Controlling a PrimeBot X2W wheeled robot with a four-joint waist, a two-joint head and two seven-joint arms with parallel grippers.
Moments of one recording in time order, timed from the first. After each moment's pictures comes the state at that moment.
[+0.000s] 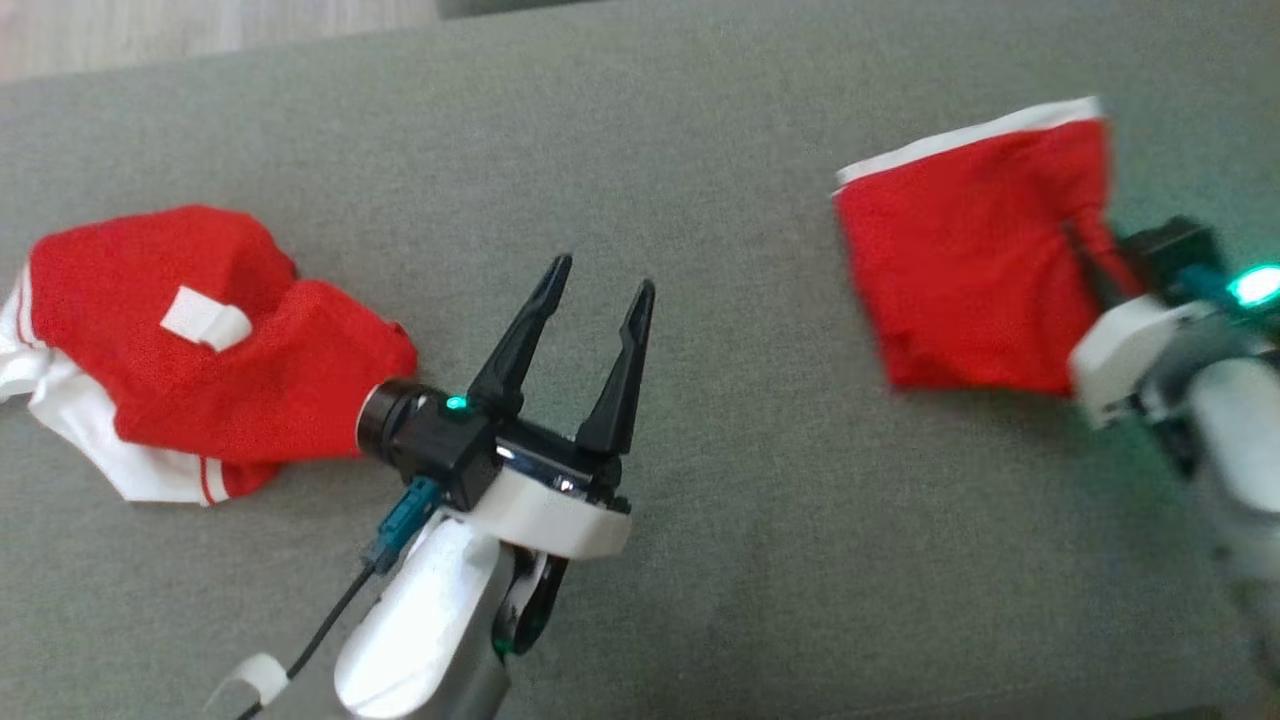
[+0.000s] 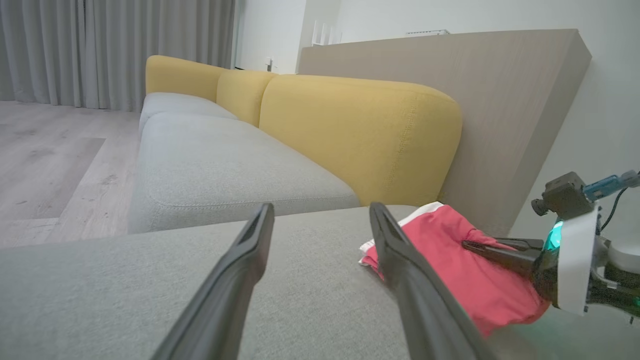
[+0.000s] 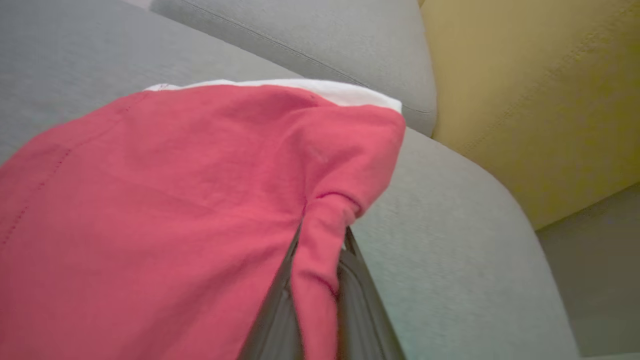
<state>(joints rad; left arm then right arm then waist) -0.37 0.05 -0.53 0.24 -0.33 -0.03 -0.26 -0.65 -0.37 0.31 0.85 -0.01 0.13 -0.12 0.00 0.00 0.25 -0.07</state>
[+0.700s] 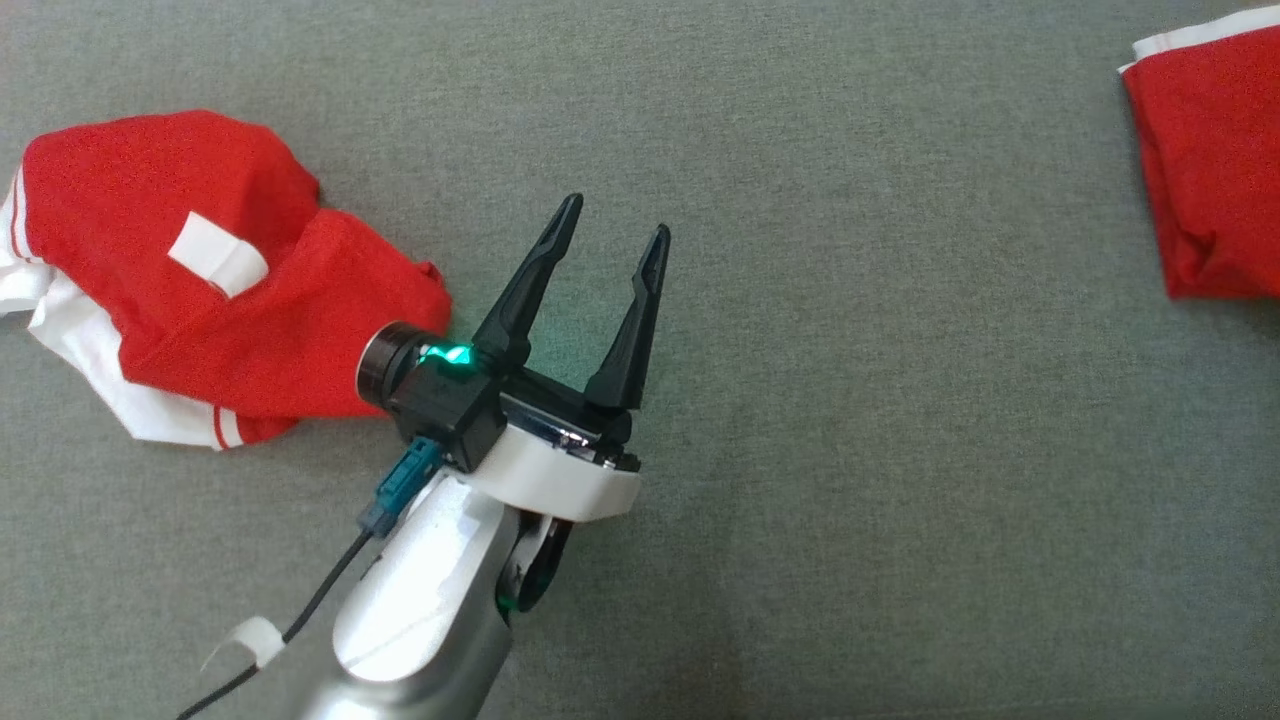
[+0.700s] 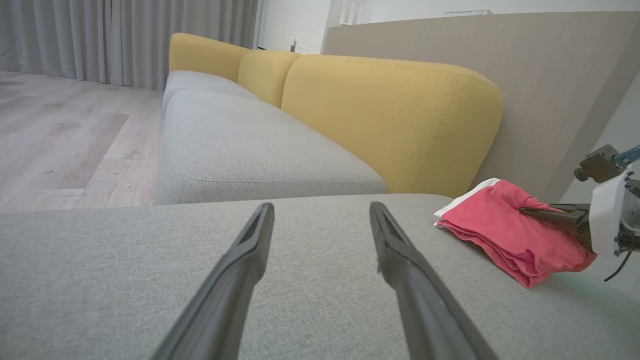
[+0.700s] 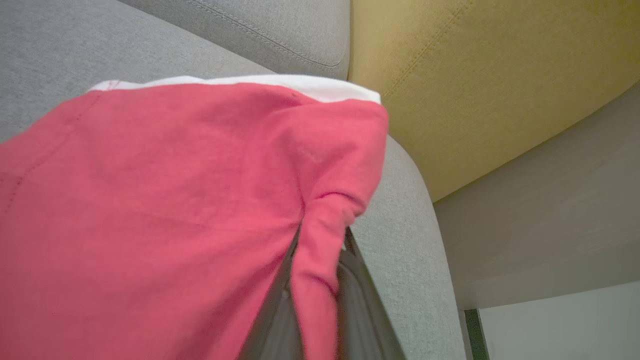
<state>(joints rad) -0.45 0.05 -0.55 0.22 -0.34 -0.03 -0.26 -0.77 -0.65 0.24 0.93 0.11 0.13 -0.10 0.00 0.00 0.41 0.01</state>
